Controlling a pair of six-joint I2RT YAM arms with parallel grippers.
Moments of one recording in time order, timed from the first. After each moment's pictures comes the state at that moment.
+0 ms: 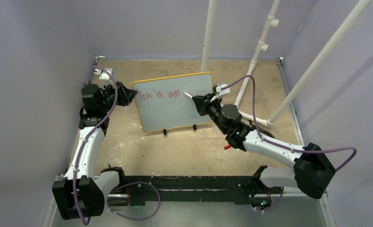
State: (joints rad) left arm 0.12 1.04 0.79 -0.01 0.58 -0.24; right arm 0.80 1.23 0.67 0.59 0.27 0.33
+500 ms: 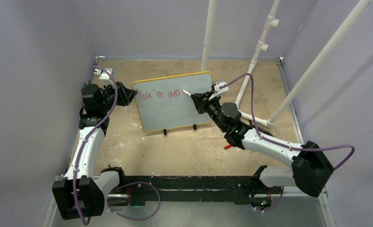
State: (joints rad) left arm 0.12 1.04 0.79 -0.01 0.58 -0.24; right arm 0.79 1.26 0.70 0.63 0.24 0.29
